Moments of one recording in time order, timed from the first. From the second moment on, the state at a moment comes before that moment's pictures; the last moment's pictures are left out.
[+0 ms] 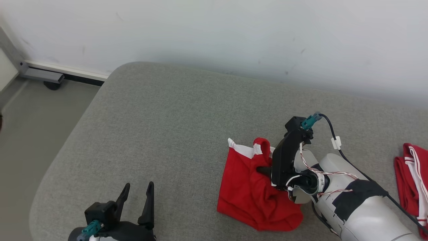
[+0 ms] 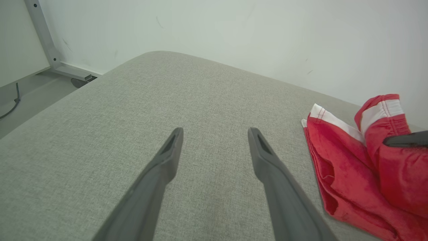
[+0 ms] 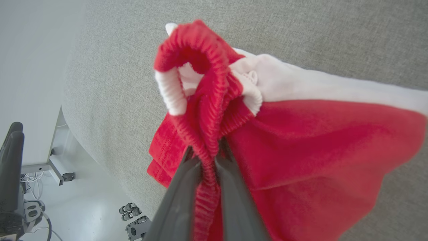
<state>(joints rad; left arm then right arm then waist) -0.20 0.12 -0.41 0.46 -0.40 0.06 -0.25 -0.69 -0.10 0.57 0.76 1.00 -0.03 0.67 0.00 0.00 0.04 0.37</state>
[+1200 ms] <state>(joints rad) -0.13 0.16 -0.35 0.41 -0.39 0.07 -0.25 -0.56 -0.25 0.56 0.63 0.93 0.07 0.43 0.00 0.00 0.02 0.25</state>
